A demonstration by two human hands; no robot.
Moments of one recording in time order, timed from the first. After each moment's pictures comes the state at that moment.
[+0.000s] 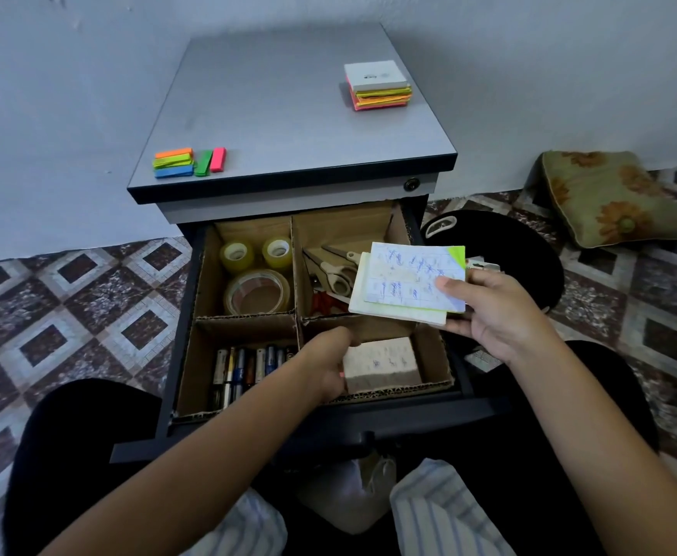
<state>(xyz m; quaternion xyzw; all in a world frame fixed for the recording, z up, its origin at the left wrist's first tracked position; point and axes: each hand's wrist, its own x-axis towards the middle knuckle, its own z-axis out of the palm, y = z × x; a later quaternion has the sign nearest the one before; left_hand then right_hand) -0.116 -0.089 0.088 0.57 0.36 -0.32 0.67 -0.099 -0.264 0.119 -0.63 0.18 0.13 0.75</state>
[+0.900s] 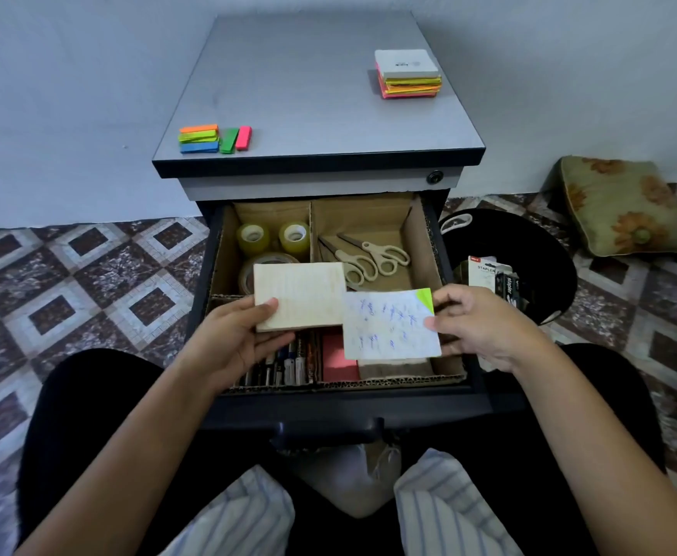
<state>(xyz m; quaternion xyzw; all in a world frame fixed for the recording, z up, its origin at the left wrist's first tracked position) -0.142 0.016 0.105 0.53 0.27 -0.12 0.79 -0.104 -0.248 0.104 -0.77 0.09 0.25 0.58</state>
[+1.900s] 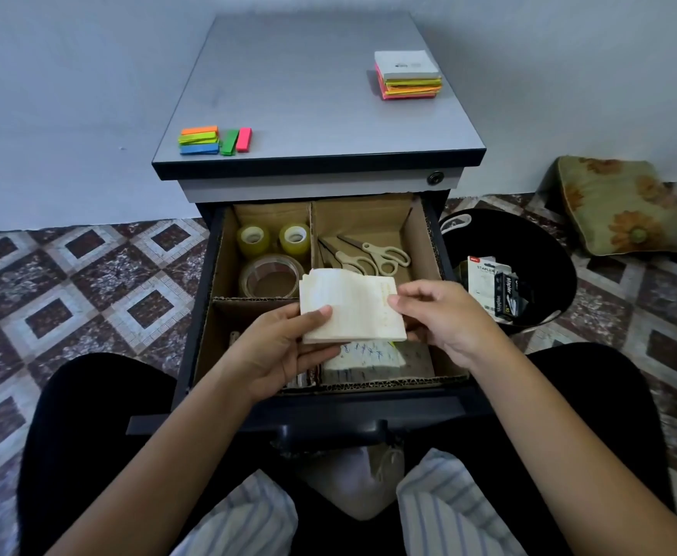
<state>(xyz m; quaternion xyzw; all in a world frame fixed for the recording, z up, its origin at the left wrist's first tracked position) -0.145 -0.017 0.113 0.50 0.21 -0.23 0.81 -0.106 -0.209 0.108 -0.75 0.09 0.21 0.63</state>
